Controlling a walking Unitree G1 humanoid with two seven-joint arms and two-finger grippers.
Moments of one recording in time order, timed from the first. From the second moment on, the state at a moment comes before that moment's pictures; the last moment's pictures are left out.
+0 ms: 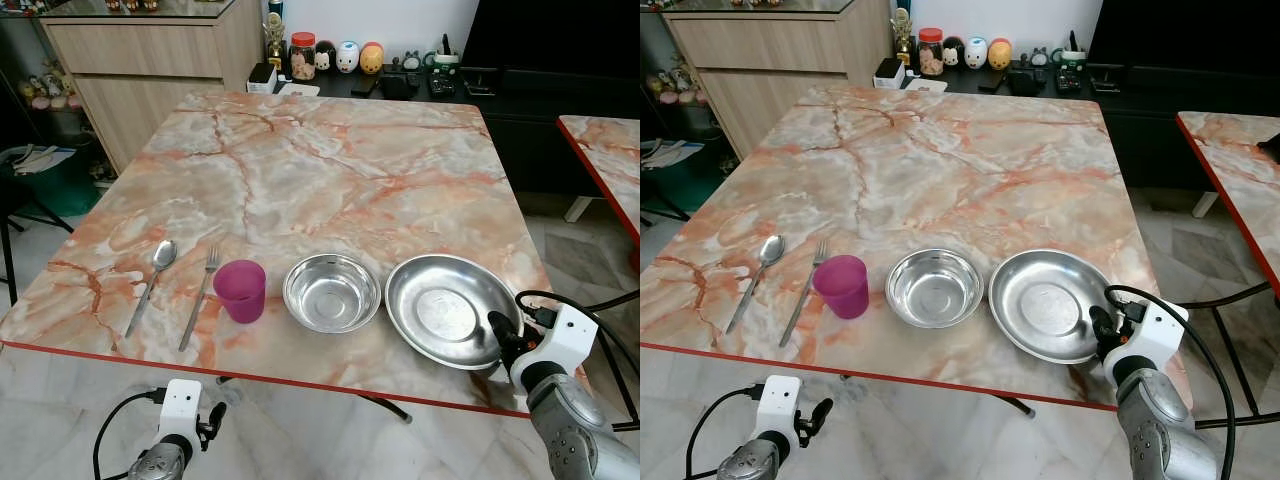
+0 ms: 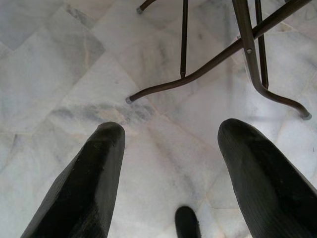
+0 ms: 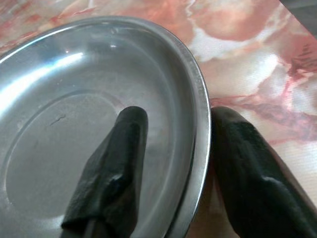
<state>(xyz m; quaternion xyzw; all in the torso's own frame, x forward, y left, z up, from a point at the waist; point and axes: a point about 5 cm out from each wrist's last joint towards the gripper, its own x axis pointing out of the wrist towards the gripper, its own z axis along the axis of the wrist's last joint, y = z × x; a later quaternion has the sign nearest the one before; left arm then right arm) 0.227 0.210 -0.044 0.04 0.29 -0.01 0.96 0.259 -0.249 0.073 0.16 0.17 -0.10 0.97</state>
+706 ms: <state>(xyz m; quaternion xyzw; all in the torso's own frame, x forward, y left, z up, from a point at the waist) 0.227 0.209 -0.044 0.05 0.29 -0.02 0.96 0.260 -0.243 0.071 0.16 0.18 -0.09 0.97</state>
